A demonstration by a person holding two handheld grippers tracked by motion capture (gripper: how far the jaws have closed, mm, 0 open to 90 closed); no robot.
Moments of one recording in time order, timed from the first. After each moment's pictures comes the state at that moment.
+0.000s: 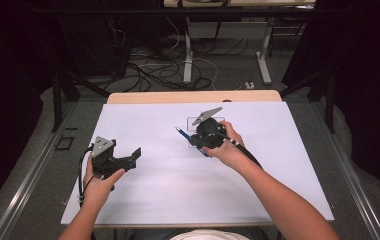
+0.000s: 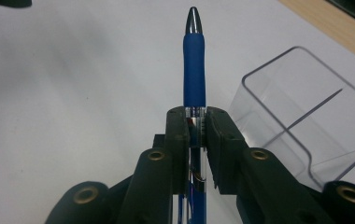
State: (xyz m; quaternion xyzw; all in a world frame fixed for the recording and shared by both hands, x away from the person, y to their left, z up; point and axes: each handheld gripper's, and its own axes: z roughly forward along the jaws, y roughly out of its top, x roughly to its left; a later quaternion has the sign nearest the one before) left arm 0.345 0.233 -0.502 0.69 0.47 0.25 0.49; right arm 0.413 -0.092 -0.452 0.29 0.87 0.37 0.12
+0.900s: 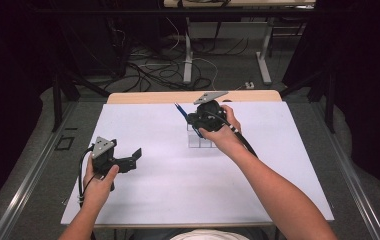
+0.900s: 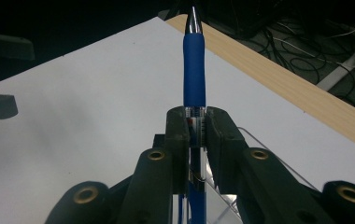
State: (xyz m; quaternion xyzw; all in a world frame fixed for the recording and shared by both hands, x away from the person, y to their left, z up) left arm 0.344 0.232 -0.502 0.69 0.46 0.25 0.49; right arm 0.436 -0.091 -0.417 0.32 0.82 0.45 0.17
